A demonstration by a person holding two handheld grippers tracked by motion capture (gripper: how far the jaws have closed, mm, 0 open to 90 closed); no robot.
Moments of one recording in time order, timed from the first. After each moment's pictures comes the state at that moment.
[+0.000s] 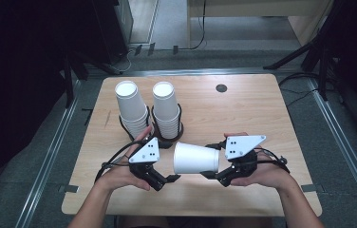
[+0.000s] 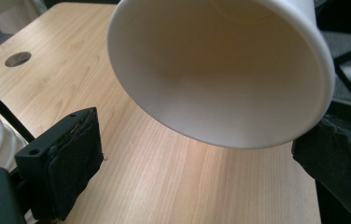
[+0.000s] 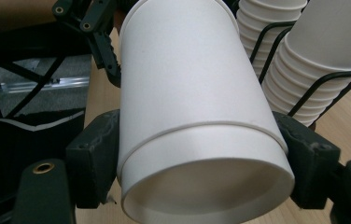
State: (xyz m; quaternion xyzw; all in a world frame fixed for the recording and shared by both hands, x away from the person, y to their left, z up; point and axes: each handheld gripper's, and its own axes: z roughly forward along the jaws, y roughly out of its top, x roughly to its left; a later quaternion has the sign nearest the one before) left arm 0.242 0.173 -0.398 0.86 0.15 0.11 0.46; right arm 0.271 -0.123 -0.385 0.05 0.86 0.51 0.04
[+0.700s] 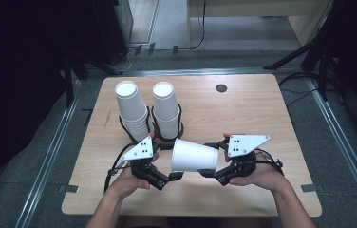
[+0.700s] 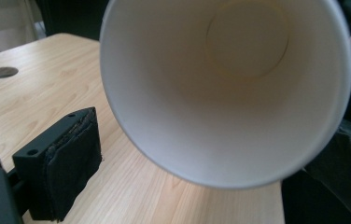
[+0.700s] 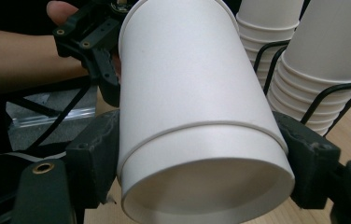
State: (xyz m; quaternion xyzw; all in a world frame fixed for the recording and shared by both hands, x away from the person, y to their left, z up) left arm 0.243 0.175 -0.413 0.78 0.21 0.06 0.58; right arm 0.272 -0.123 -0.393 0.07 0.82 0.57 0.01
